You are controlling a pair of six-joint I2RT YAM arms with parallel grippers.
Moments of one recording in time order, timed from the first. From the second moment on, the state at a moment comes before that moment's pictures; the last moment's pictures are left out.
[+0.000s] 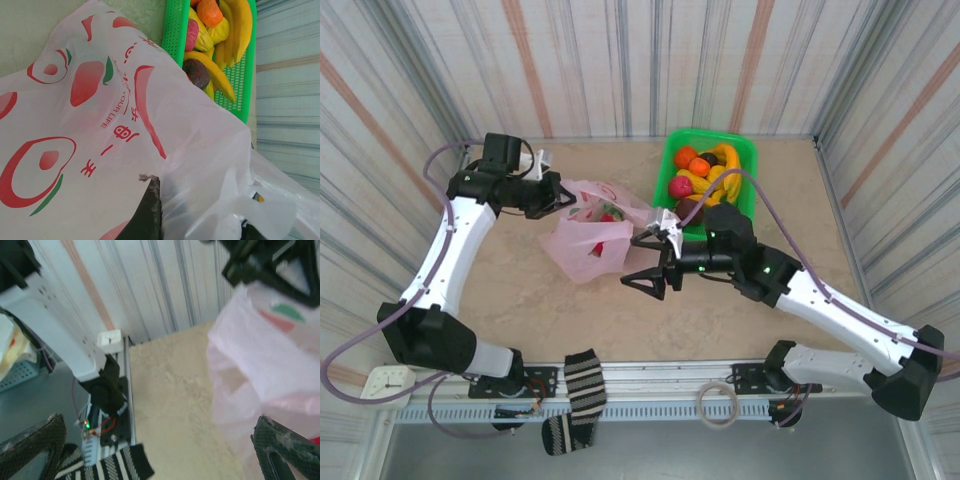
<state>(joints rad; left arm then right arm) -0.17 1.42 1.46 -0.96 0.56 -0.47 0.88 1.05 1.00 -0.20 -0.55 0.10</state>
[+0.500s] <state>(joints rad) -0.15 1.42 1.46 -0.97 0.51 -0.46 0.33 1.07 1.15 -0.37 -0.42 0.41</state>
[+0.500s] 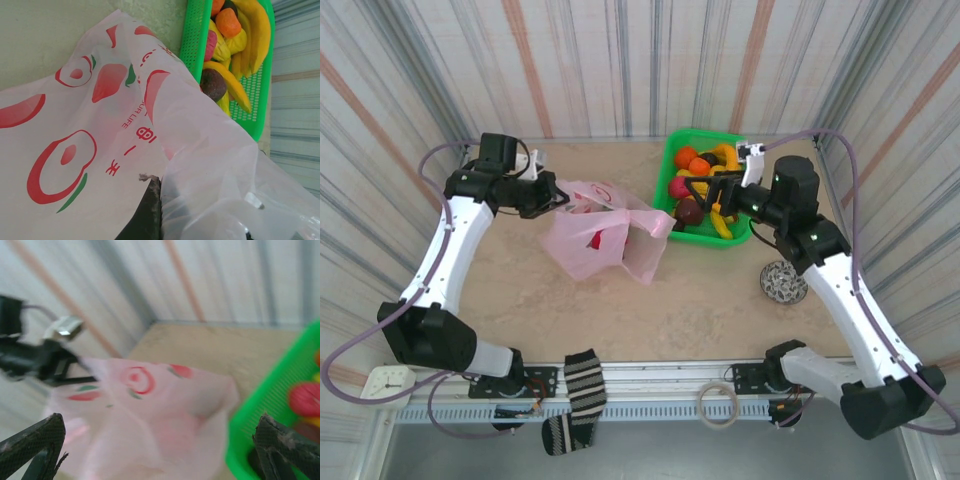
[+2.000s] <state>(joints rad) -0.14 1.41 1.47 -1.00 0.51 -0.44 0.41 2.06 1.56 -0.69 0.01 0.04</state>
